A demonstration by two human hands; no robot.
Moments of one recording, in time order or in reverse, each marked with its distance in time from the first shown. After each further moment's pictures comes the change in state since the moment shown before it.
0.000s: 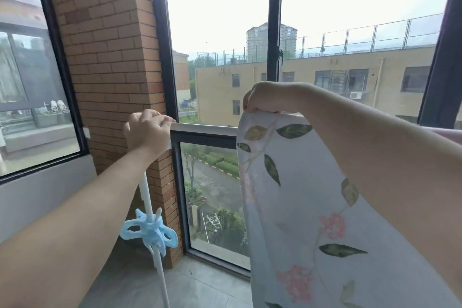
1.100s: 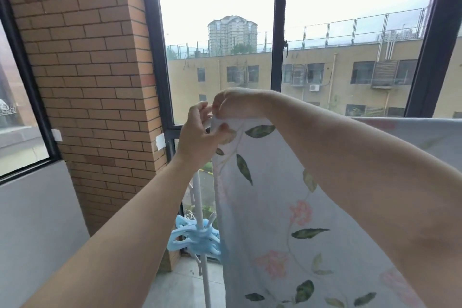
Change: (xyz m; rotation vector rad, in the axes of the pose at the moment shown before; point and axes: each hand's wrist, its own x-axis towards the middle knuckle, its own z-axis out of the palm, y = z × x) left_hand 0.013 -0.071 -0.012 -0.834 -0.371 0.100; right_hand 0.086 -0.175 0.094 -0.090 0.039 0.018
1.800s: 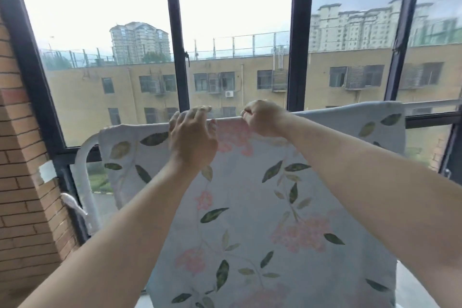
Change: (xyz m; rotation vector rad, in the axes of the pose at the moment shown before) left_hand -0.031 0.088 0.153 0.441 -0.012 0.444; right_hand -0.172 0.171 -0.028 -0.119 0.325 0.454
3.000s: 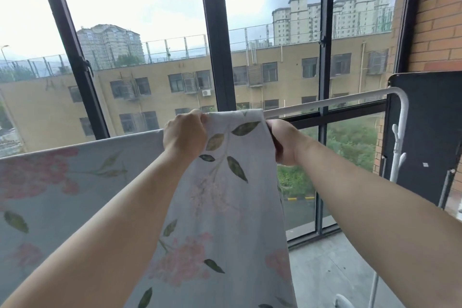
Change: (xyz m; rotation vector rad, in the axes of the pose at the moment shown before) left_hand 0.056 0.313 0.210 0.089 -0.164 0.005; right_hand -0.101 0.393 -0.081 1.487 -0.140 0.532
